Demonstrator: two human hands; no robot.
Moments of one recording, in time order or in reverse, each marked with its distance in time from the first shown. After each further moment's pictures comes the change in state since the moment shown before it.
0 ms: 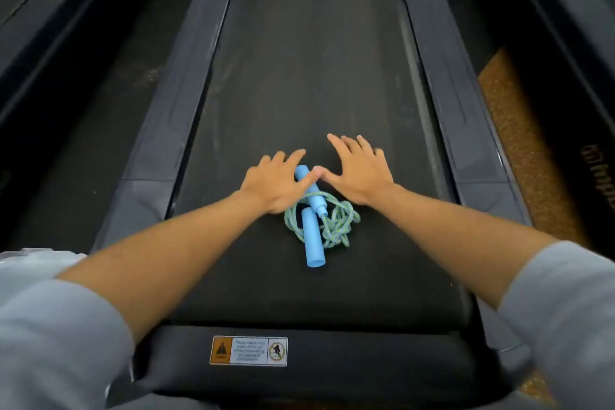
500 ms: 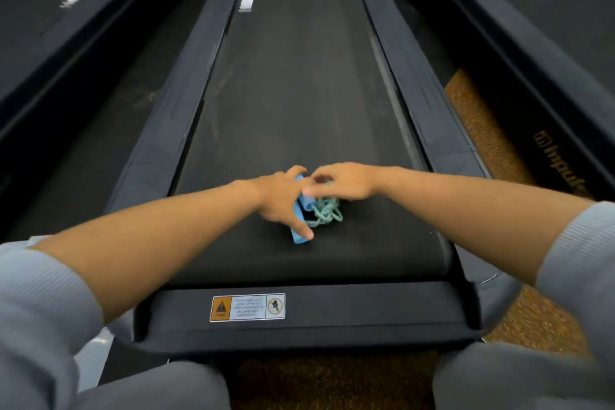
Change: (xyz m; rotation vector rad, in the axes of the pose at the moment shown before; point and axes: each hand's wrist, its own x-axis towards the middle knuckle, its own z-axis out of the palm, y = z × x) left_hand -0.076 0.009 0.021 0.229 -0.307 0.363; right_hand -0.092 -0.019 -0.017 0.120 -0.384 -0.241
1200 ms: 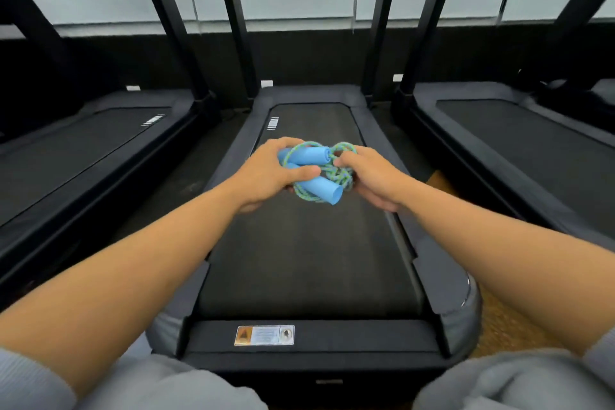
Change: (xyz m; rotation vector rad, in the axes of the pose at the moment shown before) left_hand -0.223 0.092 -0.116 -1.008 0.845 0.257; right_hand -0.197 -0.149 -0.087 0.990 0.480 -0.306
